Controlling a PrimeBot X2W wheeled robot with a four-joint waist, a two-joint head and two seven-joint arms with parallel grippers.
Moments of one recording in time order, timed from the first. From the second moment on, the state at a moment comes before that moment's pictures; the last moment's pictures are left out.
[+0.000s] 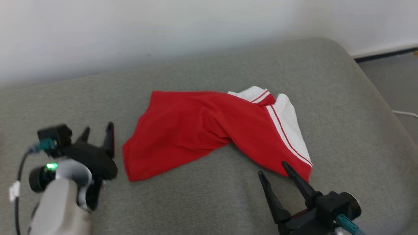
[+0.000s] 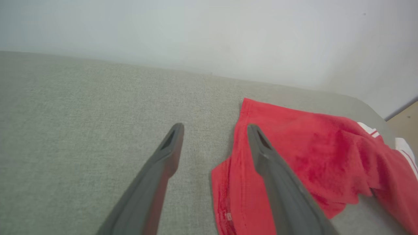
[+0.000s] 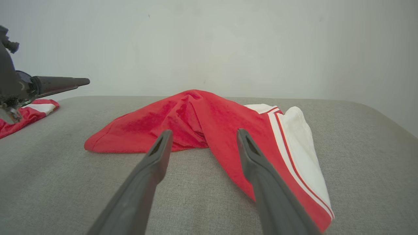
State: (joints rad) left arm -0.54 0.12 0.01 0.63 -0.38 -0.07 0.04; right arm -0.09 -0.16 0.34 0.13 0.20 0.13 -0.20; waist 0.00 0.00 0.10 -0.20
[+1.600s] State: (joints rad) left arm -0.67 0.09 -0.14 0.53 -0.41 -0.10 -0.06; right arm -0.15 -0.15 0.33 0.19 0.23 0.13 -0.25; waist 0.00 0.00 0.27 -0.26
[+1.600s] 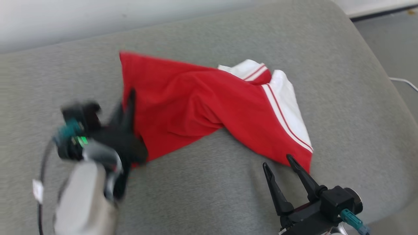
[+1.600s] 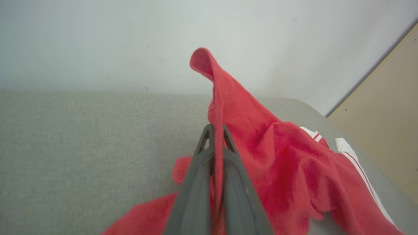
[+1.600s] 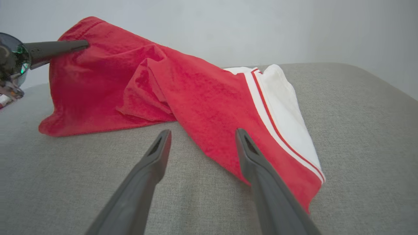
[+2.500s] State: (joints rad) left arm 0.04 0.11 -0.19 0.25 -0.44 -0.03 -0.08; right arm -0.06 -0.14 0.32 0.17 0.25 0.13 -0.20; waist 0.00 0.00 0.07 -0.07
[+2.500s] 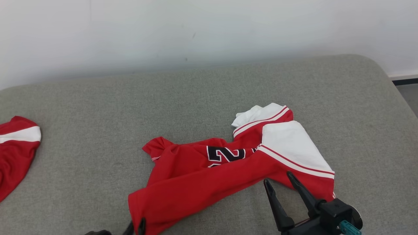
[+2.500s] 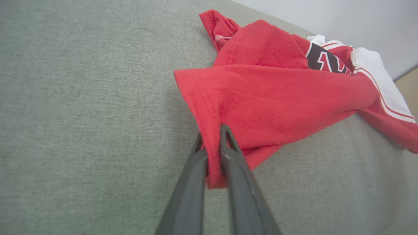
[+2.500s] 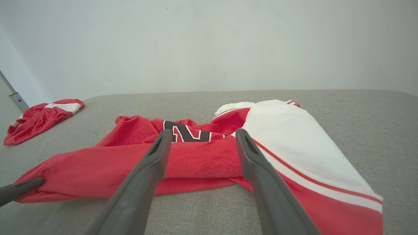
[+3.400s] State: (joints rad) left arm -0.43 0.16 -0.23 0.43 -0.47 -0.01 0.26; right arm -0.05 -0.14 0.32 0.16 0.25 0.13 -0.21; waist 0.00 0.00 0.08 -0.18
